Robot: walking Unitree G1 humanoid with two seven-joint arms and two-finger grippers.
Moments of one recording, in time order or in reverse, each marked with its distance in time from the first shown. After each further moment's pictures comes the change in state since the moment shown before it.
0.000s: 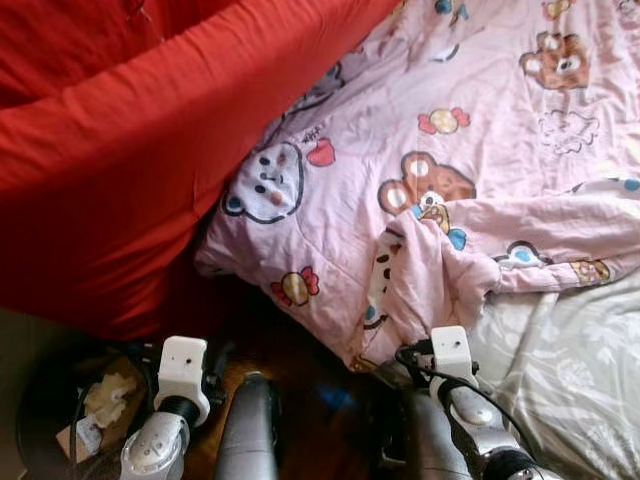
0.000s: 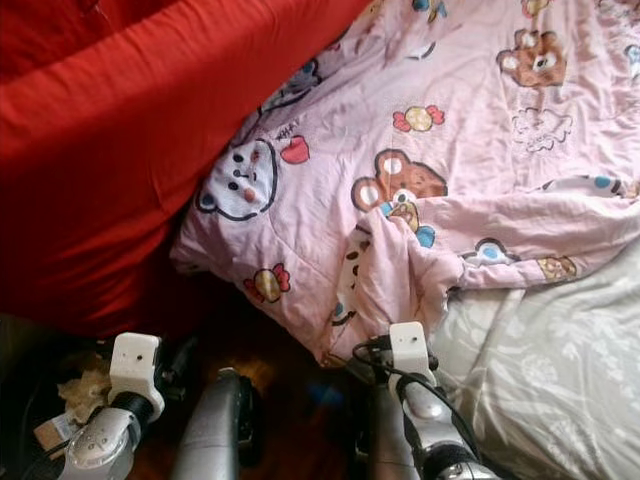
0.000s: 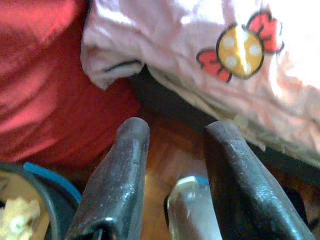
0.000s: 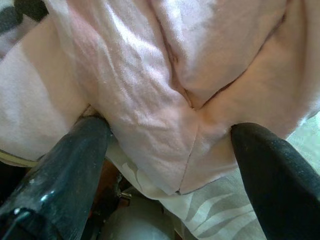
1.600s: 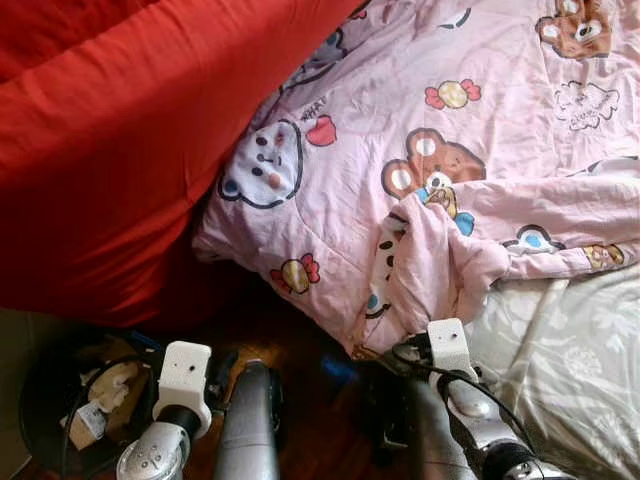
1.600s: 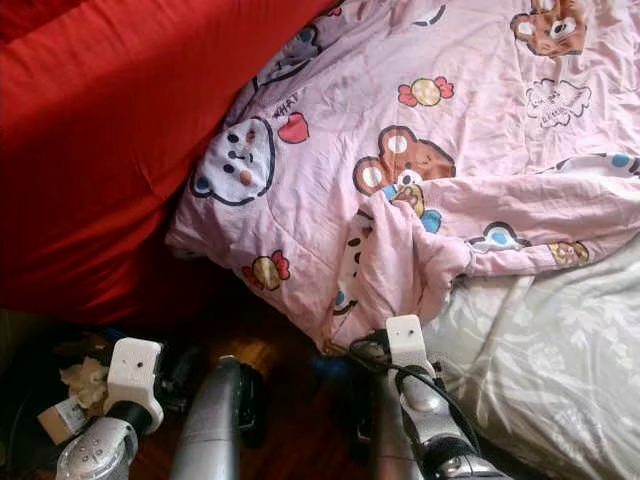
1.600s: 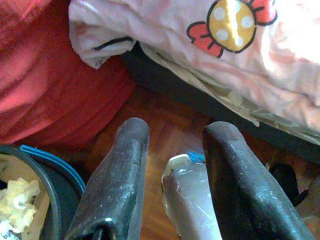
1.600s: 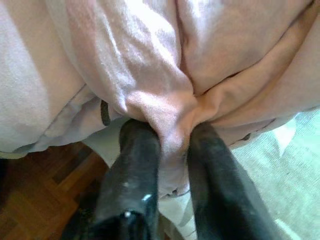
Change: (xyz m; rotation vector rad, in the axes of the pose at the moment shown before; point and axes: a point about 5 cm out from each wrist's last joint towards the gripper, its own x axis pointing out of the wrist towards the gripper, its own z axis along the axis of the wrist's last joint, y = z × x) left arm -0.009 -0.010 0.012 0.011 0.036 -0.006; right arm 0.003 -0.004 0.011 -0.083 -0.035 -0.033
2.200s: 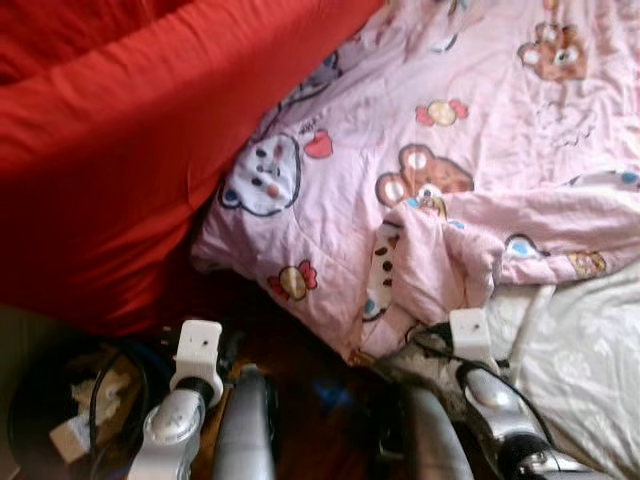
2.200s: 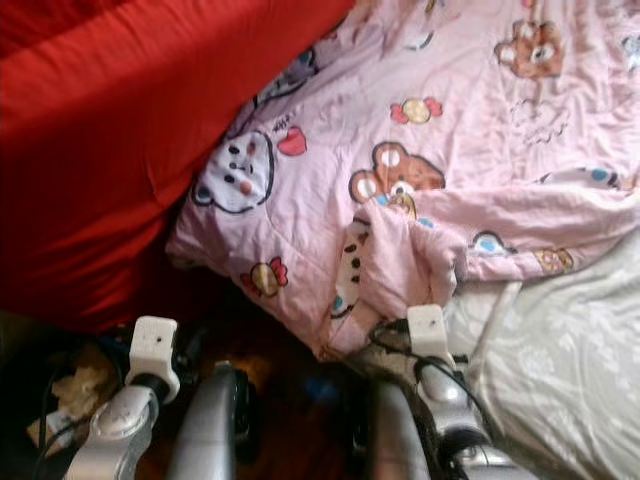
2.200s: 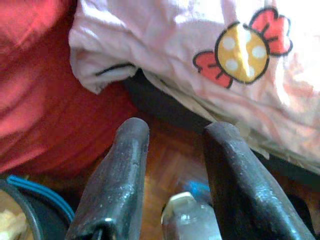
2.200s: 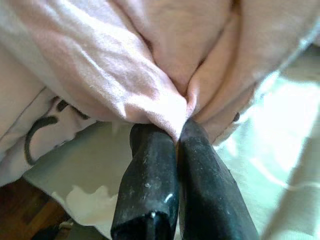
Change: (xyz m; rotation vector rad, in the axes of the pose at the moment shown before) left arm 0.049 0.003 -0.004 -0.007 -0.020 0.032; right arm 0.001 -0.026 0.005 0.089 -0.020 -0.102
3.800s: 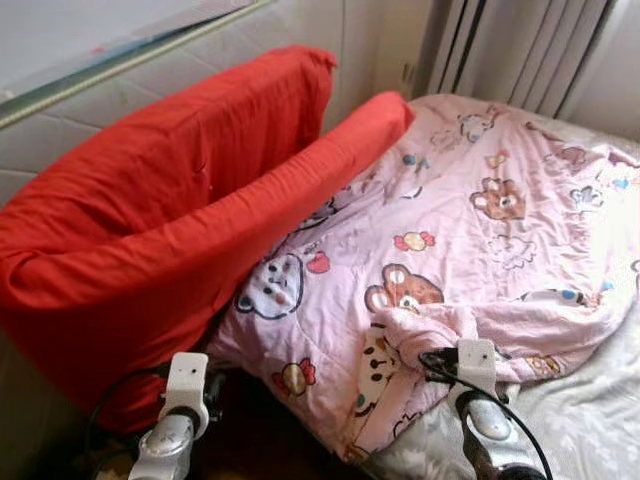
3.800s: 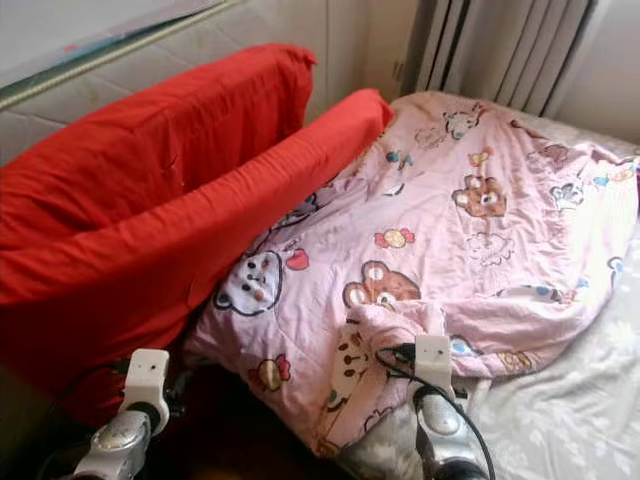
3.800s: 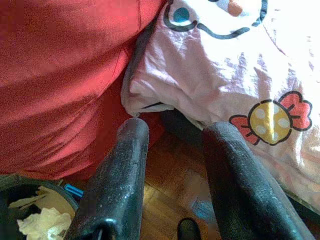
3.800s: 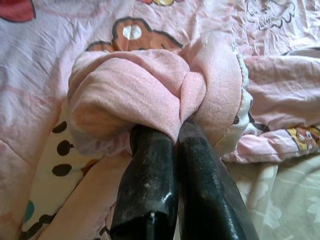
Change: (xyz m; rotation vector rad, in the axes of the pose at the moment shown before) left arm 0.002 0.022 -0.073 -0.035 0.288 0.090; right arm -0.015 0.010 -0.033 0.116 0.056 0.023
